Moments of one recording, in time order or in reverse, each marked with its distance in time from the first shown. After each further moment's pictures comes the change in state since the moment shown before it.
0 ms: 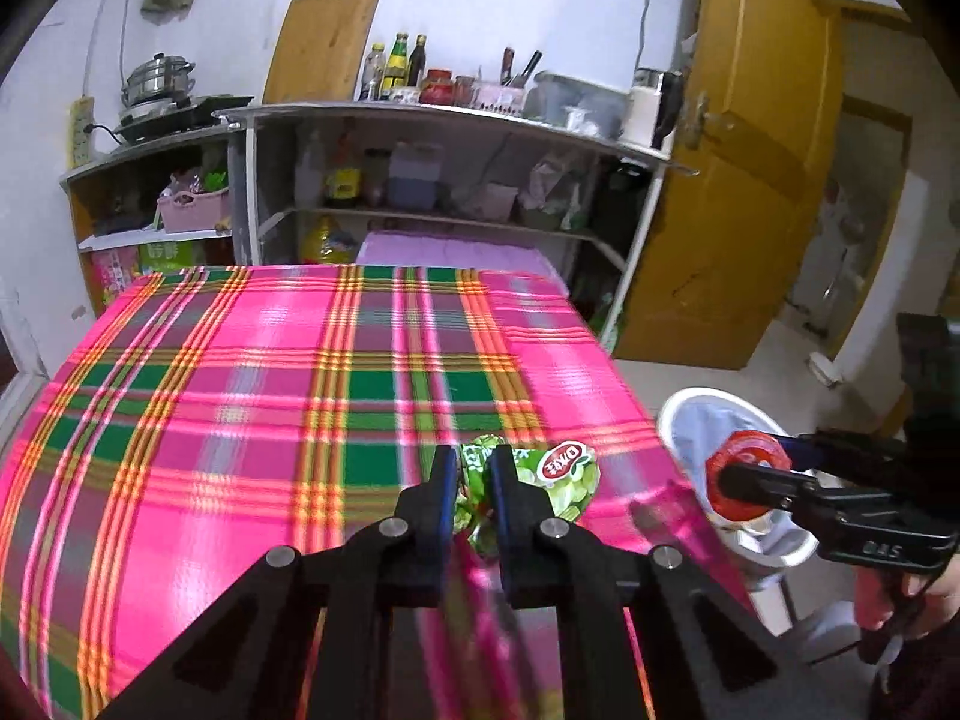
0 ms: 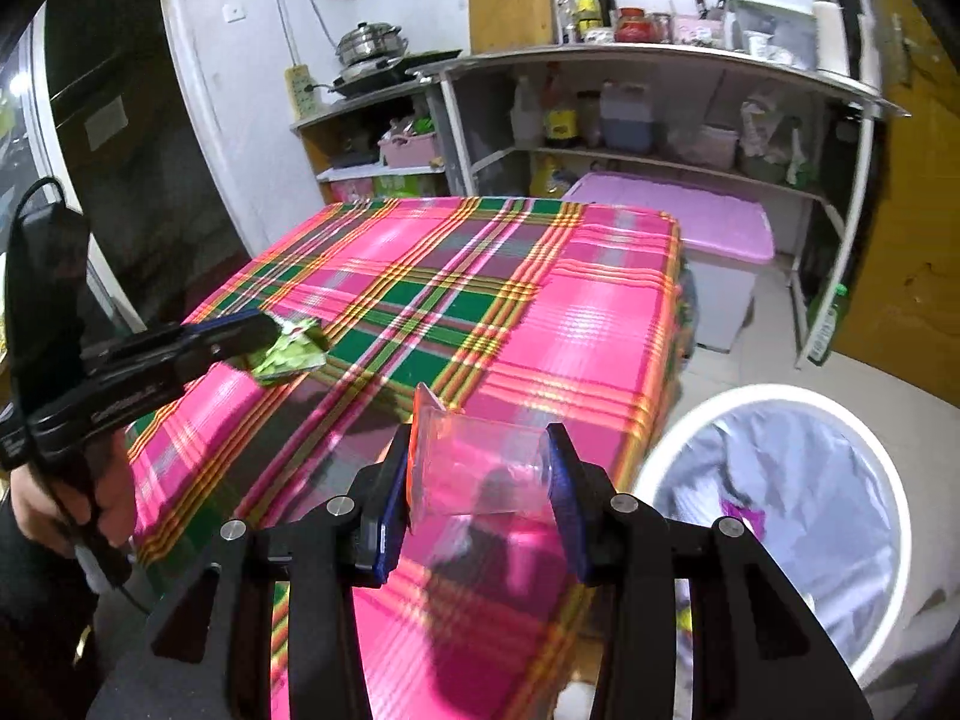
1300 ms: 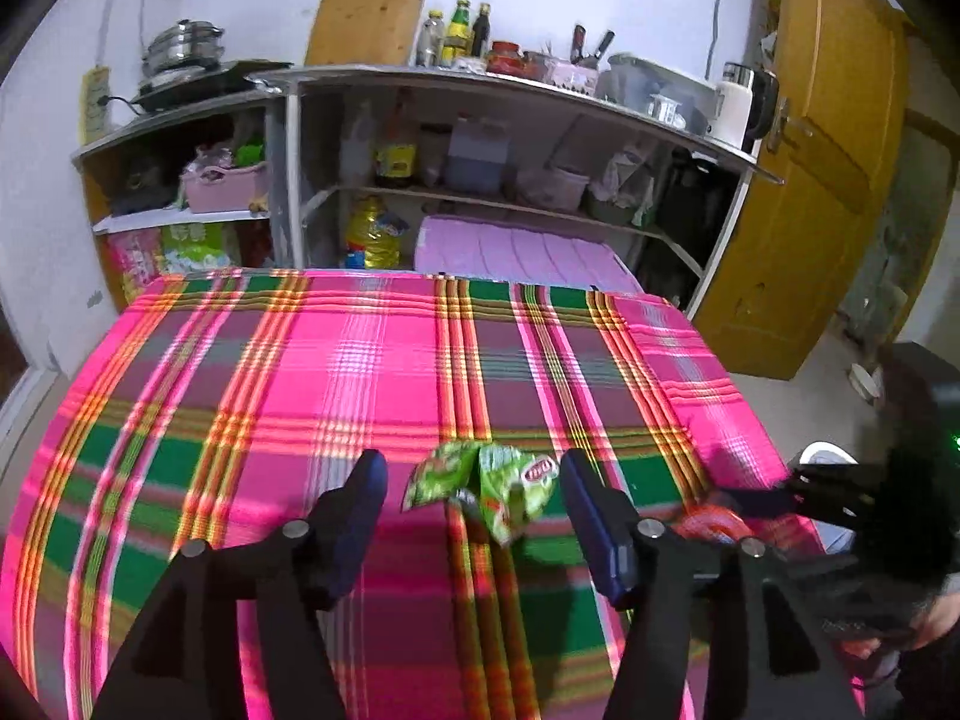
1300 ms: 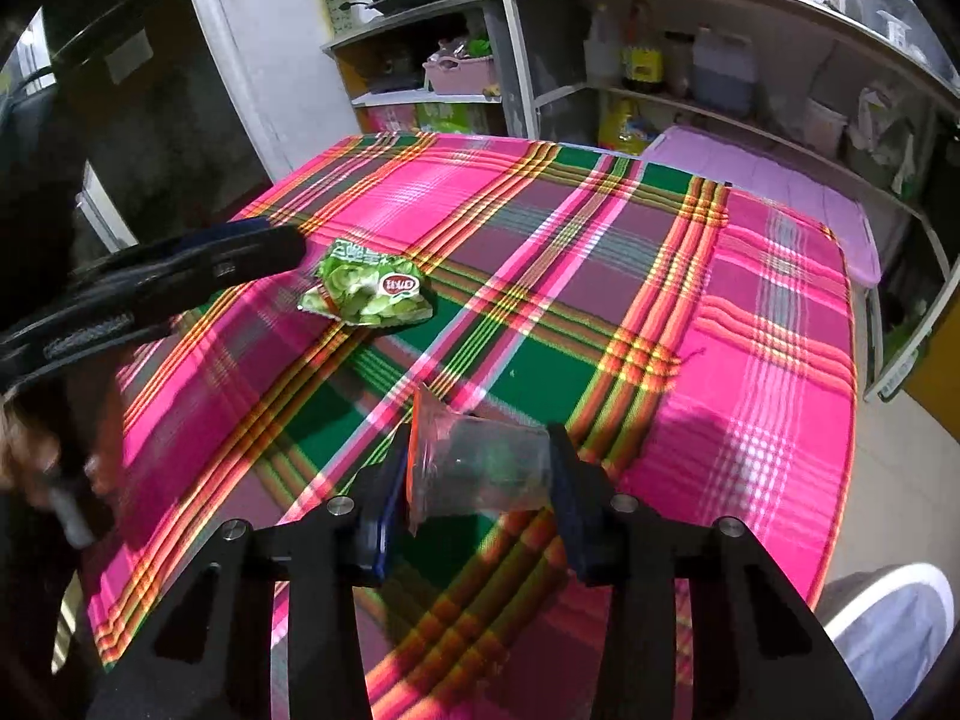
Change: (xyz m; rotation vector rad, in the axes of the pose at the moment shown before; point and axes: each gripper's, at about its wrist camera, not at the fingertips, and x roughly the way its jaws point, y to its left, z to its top) left arm 0.113 0.113 0.072 -0.039 0.079 0.059; right arm 0.163 0.025 0.075 -0.105 0.192 0.118
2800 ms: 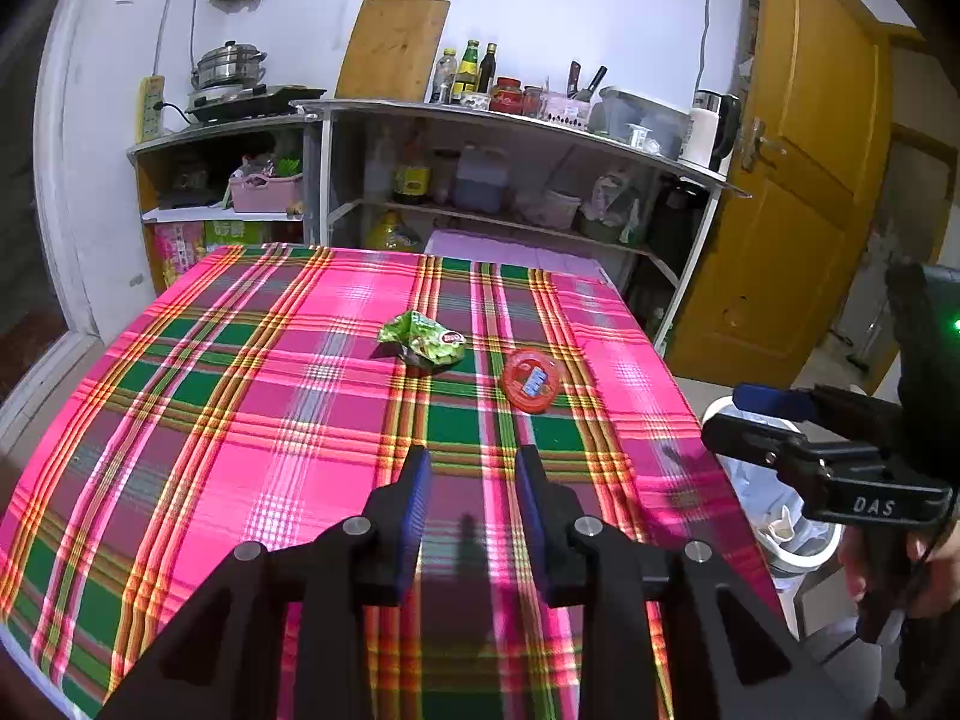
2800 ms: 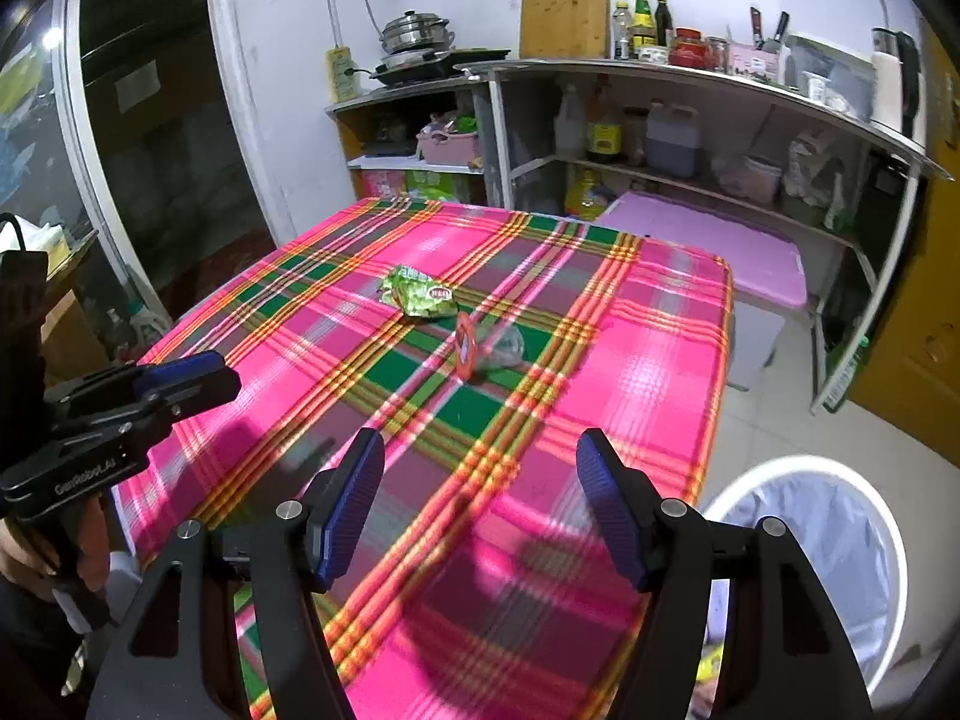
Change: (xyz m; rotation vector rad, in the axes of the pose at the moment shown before) left arm -0.137 -0.069 -0.099 -0.058 -0.087 0.063; right arm -0.108 0.028 -0.055 -0.018 -0.156 -0.079
